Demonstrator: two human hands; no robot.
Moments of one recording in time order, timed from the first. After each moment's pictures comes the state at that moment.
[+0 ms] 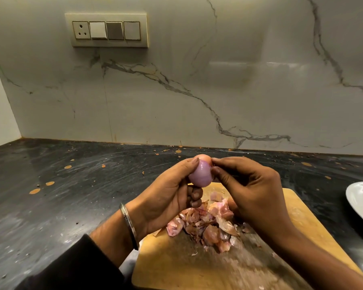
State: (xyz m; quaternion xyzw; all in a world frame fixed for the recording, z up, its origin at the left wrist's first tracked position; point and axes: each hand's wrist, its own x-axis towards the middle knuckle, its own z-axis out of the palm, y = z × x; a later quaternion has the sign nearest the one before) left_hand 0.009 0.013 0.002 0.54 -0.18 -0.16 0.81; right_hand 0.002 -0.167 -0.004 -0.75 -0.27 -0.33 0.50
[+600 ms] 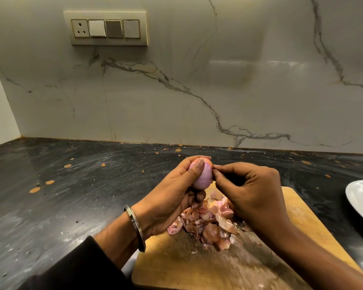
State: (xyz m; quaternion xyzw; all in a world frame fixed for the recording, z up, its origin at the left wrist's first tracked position) left_hand 0.004 0.005 -0.003 0.58 -0.18 -0.10 0.79; right_hand -0.001 -0.164 -0.004 -0.78 -0.25 -0.36 0.44
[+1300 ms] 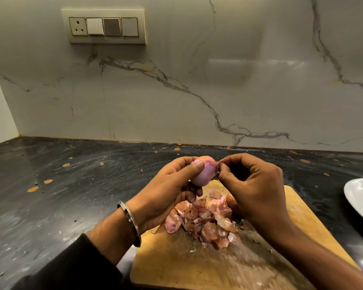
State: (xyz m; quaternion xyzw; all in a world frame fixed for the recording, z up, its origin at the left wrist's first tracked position) left_hand 0.009 0.014 0.000 0.62 -0.16 -0.09 0.76; right_hand -0.001 -0.167 -0.002 -0.78 -0.21 -0.37 0.46
